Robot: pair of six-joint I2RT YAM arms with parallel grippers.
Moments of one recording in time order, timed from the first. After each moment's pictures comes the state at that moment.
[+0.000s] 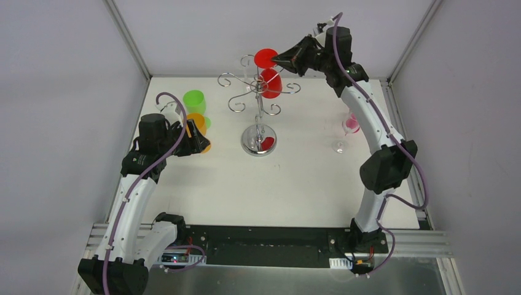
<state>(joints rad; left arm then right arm) -0.08 0.87 0.93 -0.64 0.28 -0.34 0.36 1.86 1.98 -0.35 -0.58 1.16</state>
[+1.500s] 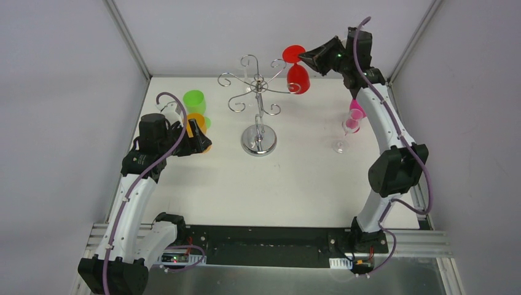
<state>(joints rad) -0.08 0.87 0.93 -0.64 0.28 -0.34 0.23 1.82 1.87 -0.33 -0.41 1.13</state>
